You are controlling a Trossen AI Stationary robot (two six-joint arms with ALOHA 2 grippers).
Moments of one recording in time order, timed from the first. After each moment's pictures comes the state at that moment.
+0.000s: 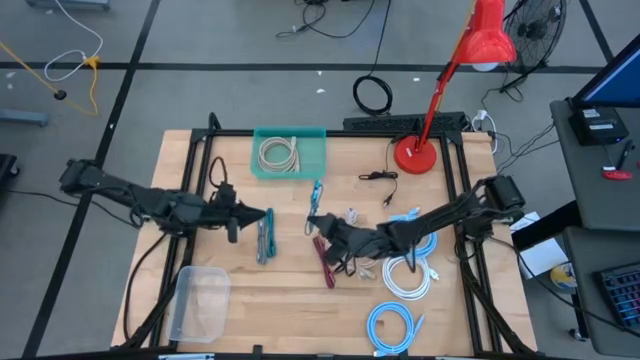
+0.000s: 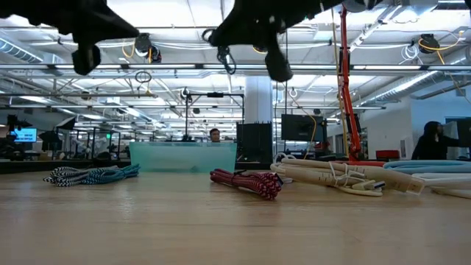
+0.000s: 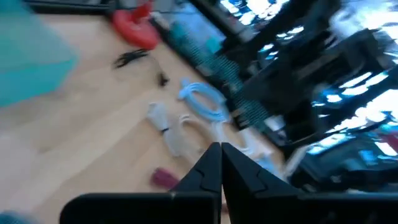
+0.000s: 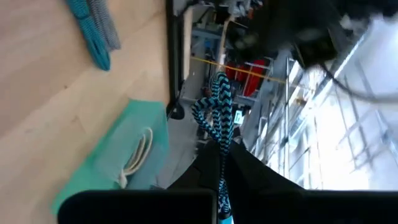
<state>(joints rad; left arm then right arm) -0.29 0.67 0.41 0.07 -0.37 -0.77 0.29 1.77 1.06 0.46 0.74 -1.57</state>
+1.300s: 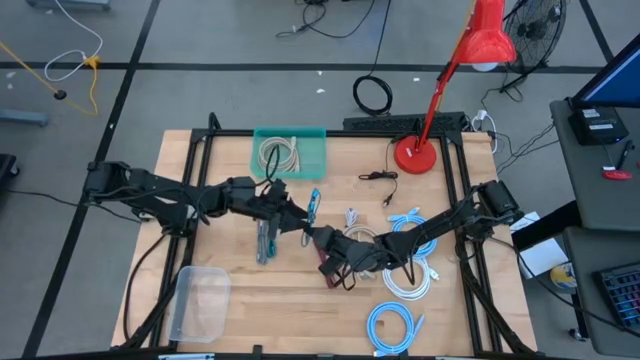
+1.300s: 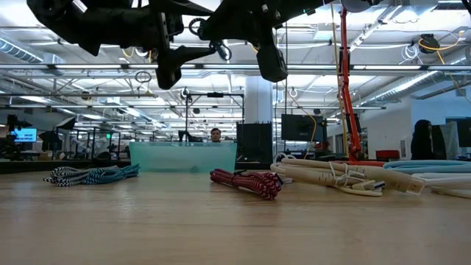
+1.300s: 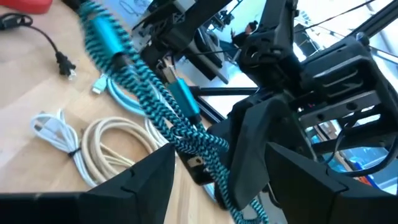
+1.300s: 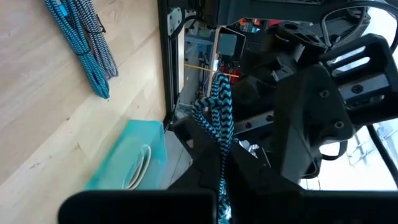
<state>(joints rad) 0.02 1.31 0.57 0.64 0.24 -0.75 0.36 1.83 1.11 0.52 0.79 -1.53</state>
